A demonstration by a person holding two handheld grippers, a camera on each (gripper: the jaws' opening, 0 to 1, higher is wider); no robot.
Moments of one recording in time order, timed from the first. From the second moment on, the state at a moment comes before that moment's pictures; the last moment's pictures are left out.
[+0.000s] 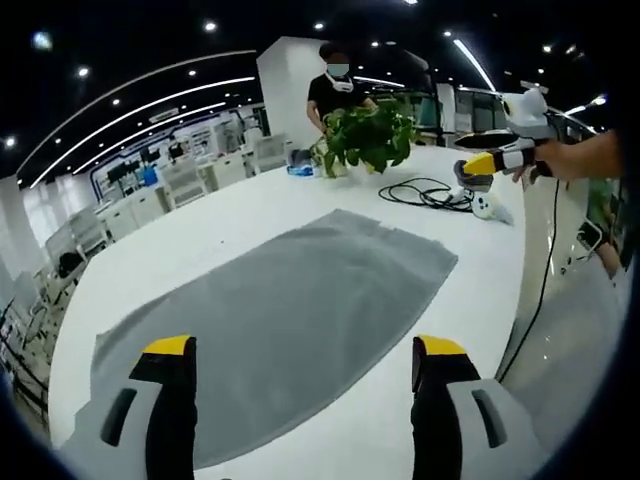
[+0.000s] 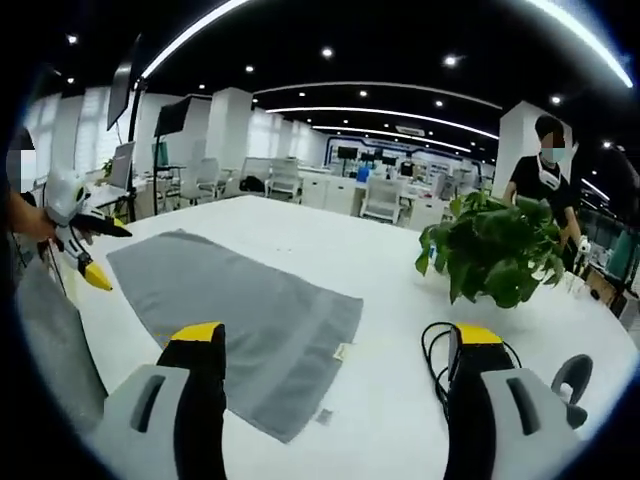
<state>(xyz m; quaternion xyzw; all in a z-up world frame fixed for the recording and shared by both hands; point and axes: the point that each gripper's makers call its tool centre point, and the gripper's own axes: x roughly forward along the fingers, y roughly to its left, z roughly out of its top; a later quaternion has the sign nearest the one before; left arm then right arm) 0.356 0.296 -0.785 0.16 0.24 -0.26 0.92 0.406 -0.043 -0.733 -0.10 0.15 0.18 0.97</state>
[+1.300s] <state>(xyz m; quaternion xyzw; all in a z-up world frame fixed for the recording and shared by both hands) 0.386 0.122 -0.801 0.19 0.24 -0.42 0.85 0.495 -0.057 -0.762 -0.02 0.17 0.17 0.97</state>
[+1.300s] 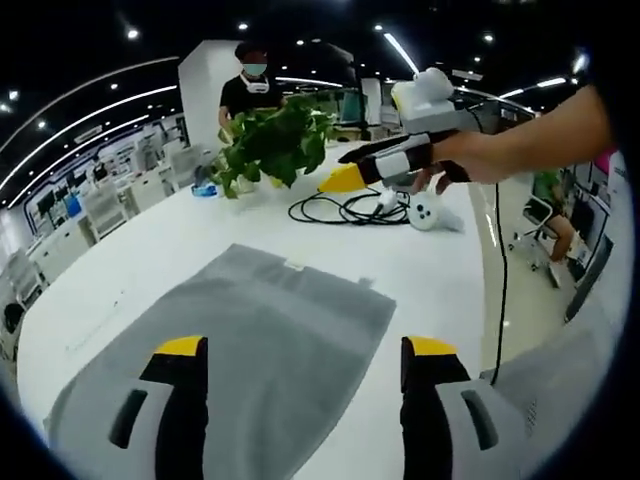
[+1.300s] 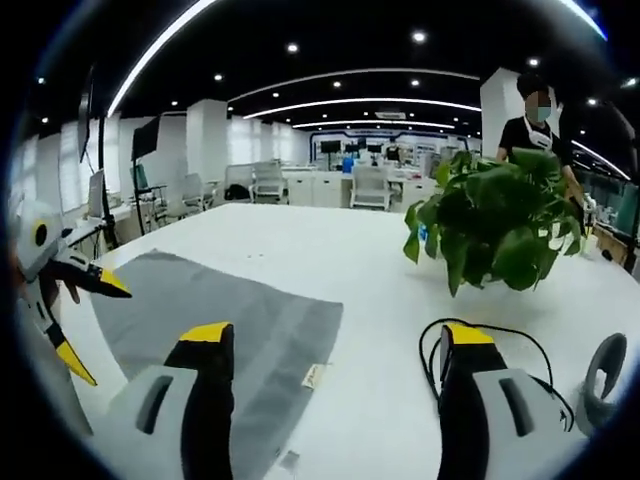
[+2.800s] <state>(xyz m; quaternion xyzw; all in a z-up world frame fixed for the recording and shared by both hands) 0.380 -0.012 -0.892 0.21 0.28 -0.53 0.77 0.610 -0.028 -0.843 0.04 0.22 0.19 0.95</state>
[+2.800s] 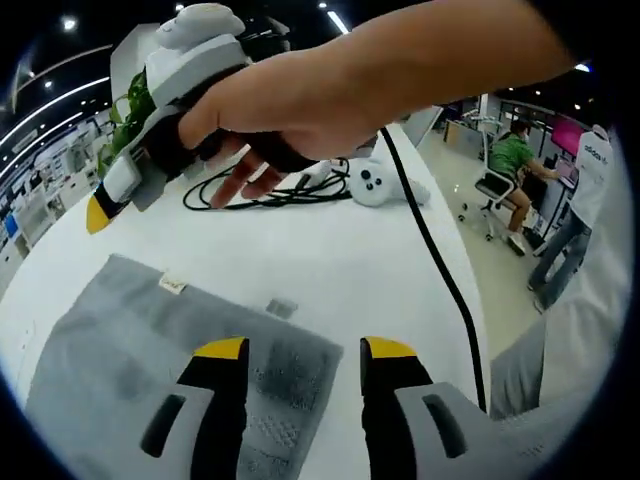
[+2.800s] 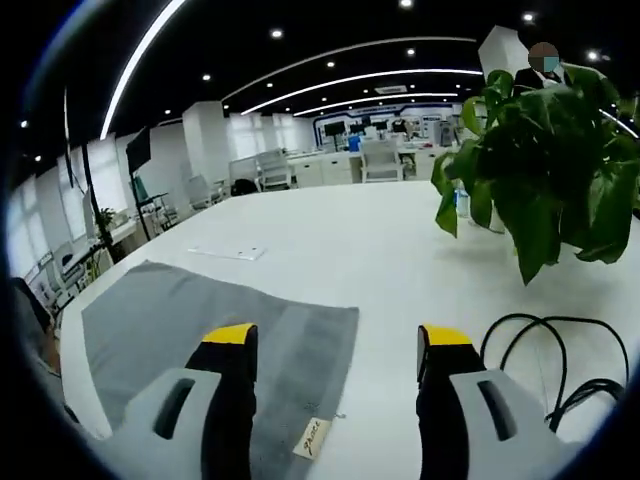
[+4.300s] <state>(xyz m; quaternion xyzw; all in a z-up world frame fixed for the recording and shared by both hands) 0.391 -0.005 -0.918 0.25 0.32 -0.51 0.76 0.662 0.007 -0.915 -0.05 0.31 0.24 0.92</state>
